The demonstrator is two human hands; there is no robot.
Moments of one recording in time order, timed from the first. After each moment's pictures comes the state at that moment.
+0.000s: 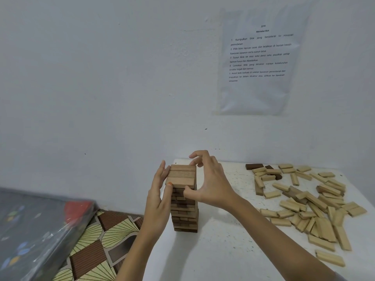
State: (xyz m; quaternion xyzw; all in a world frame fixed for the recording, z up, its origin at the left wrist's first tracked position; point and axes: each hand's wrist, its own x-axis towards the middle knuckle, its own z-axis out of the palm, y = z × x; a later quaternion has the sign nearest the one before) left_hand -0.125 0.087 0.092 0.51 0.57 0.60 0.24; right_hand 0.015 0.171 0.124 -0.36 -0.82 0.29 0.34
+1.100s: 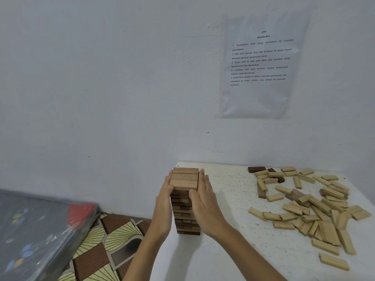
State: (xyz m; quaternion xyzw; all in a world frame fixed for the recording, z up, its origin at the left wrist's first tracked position) left_hand -0.121 0.093 0.086 0.45 0.58 0.58 0.36; right_hand -0.006 0.129 0.096 -0.42 -0.74 0.43 0.29
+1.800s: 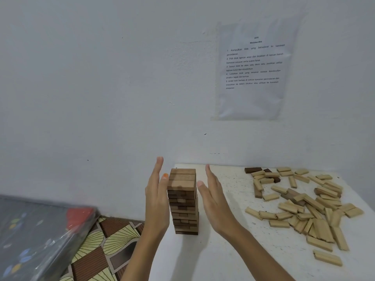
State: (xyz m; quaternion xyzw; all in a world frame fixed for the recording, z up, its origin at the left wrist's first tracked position) left_hand -0.105 0.079 0.125 0.47 0.59 0.63 0.19; right_hand 0.020 0.124 0.111 -0.41 -0.68 0.48 0.37
